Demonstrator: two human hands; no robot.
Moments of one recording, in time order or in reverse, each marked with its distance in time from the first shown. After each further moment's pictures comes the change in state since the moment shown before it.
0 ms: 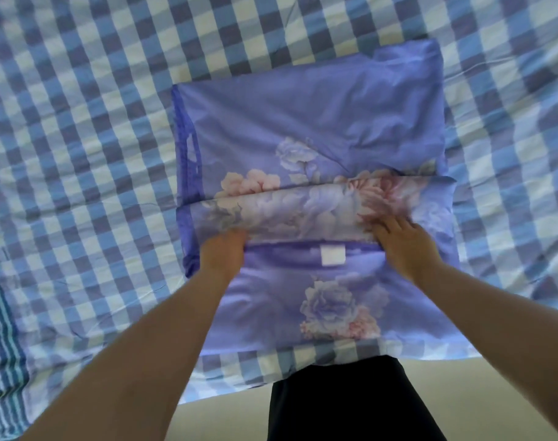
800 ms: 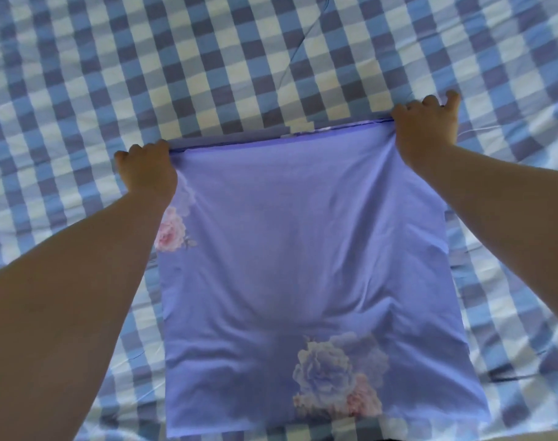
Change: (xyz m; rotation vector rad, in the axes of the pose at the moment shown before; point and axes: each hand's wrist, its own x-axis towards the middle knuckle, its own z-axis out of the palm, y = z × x) left_hand 0.170 -0.095 -0.169 0.153 0.435 -0.305; right_hand 0.204 0.116 -0.164 -0.278 0.178 0.420
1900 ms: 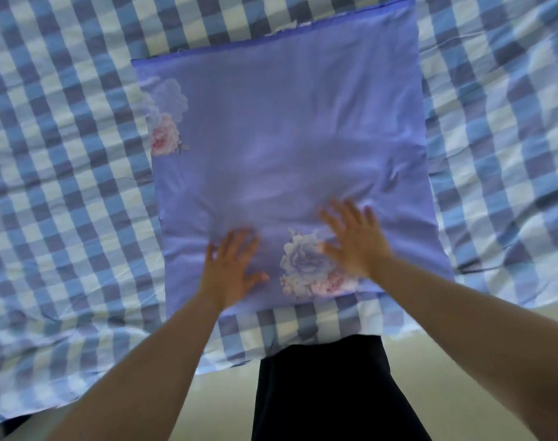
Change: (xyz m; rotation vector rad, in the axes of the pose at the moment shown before) left_hand -0.344 0.060 0.113 -0.312 -0.241 0.512; right_hand -0.310 -0.096 0.100 0.417 -0.161 -0.357
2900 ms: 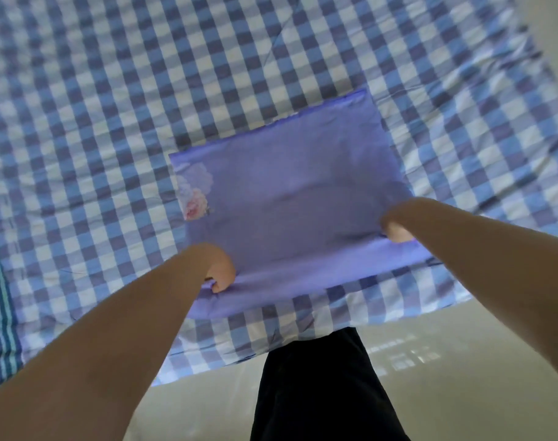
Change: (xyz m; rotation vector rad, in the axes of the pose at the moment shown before) left_hand -0.017 0.030 -0.160 0.393 -1.110 -0.029; right_hand -0.052 0.036 -0.161 -0.228 -0.648 0.226
